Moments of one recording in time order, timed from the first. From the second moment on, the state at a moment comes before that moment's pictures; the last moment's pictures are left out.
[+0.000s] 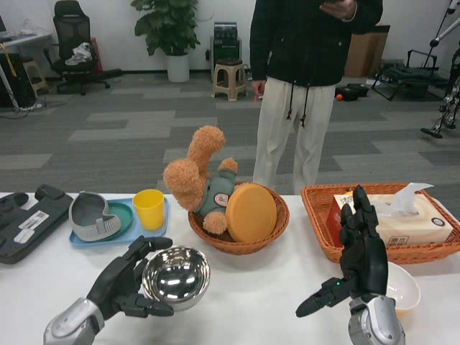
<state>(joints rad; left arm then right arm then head) -0.28 0.21 0.28 0.84 -0.21 -0.50 -0.57 -0.48 -0.32 0.53 0.70 0.75 -0.83 -0.16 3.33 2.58</state>
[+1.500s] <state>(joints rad) -0.47 0.21 0.19 1.33 -0.10 -0.70 -0.32 -0.47 -0.32 0.54 0.70 0.75 -0.83 -0.16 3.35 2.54</state>
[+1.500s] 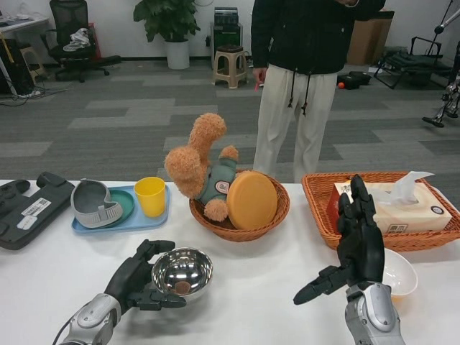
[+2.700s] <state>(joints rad) -0.42 0.21 0.21 1.28 -0.17 -0.80 -0.37 -0.47 -0.32 0.54 0.69 0.75 -0.83 -0.16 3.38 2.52</state>
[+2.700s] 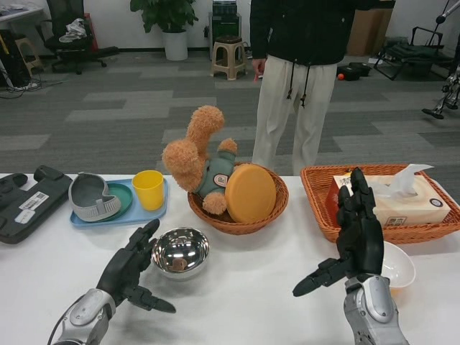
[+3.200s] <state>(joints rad) -0.36 0.22 0.18 1.00 -0.42 -0.84 -0.37 -0.47 -0.32 0.54 0.68 0.75 -0.83 -0.16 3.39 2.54</state>
